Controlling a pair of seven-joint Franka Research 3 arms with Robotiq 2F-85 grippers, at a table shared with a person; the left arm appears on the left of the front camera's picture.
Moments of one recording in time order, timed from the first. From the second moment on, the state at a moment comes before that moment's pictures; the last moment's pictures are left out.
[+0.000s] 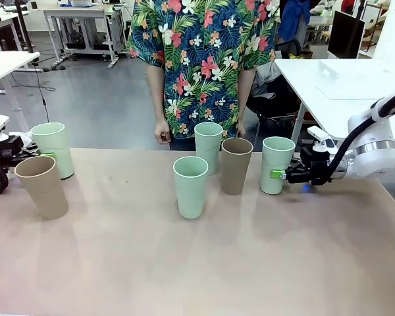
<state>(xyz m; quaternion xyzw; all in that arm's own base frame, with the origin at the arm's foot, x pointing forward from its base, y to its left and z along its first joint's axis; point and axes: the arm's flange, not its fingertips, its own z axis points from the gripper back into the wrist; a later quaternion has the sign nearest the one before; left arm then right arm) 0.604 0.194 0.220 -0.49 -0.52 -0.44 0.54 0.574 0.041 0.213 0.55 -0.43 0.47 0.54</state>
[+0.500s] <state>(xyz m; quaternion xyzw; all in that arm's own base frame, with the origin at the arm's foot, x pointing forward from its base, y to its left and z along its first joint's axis) 0.604 0.194 0.220 -0.49 -0.52 -0.44 0.54 0.574 0.041 0.212 0.55 -0.43 0.46 0.54</state>
